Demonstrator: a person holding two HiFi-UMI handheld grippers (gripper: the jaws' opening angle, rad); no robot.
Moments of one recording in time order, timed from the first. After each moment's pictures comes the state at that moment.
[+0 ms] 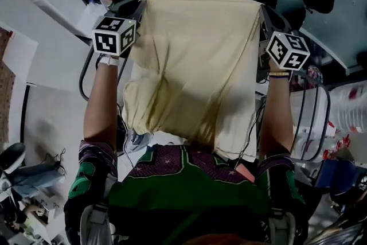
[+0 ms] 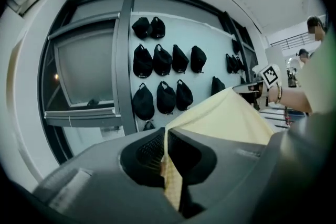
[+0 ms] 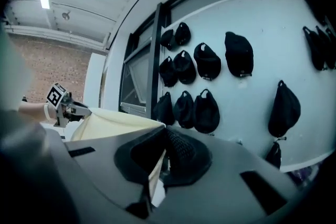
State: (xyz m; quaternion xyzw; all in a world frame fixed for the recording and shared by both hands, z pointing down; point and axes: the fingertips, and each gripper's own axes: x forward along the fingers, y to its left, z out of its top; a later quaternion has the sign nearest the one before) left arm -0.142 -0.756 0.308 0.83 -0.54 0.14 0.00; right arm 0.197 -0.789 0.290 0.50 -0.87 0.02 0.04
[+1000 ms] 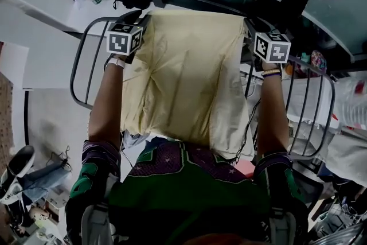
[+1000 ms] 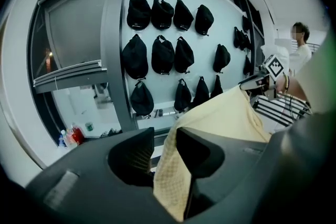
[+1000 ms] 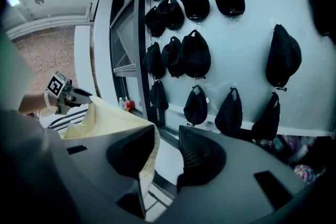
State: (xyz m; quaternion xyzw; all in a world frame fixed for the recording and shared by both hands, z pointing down) left arm -0.109 -0.807 0.487 0.81 -0.52 0.24 0.11; right arm 0.243 -0.825 0.482 0.49 -0.84 0.14 0.20
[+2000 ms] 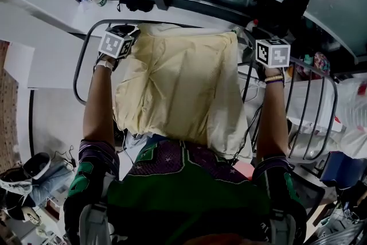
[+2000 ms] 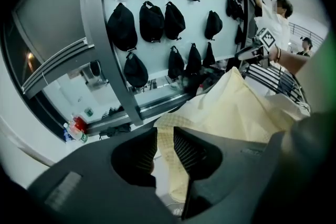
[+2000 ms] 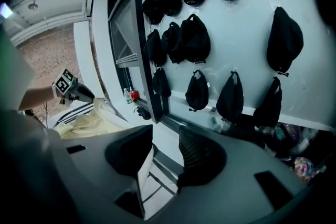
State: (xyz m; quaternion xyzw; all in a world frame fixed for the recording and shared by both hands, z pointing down) left arm -0.149 -0.770 0.541 0.79 -0.44 0.40 0.15; right arm 0.259 -0.798 0.509 0.46 -0.83 0.19 0.24
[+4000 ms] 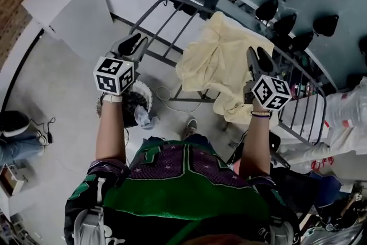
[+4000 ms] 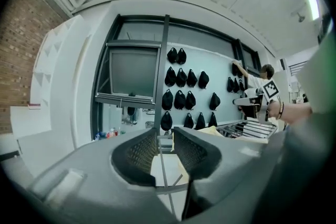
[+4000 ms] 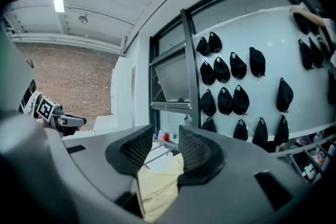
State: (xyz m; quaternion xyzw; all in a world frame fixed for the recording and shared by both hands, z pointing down) left arm -0.372 -0.337 0.359 0.79 -0.61 0.03 0.06; right arm -0.034 -0.433 0.317 0.46 -0.89 0.04 0.04
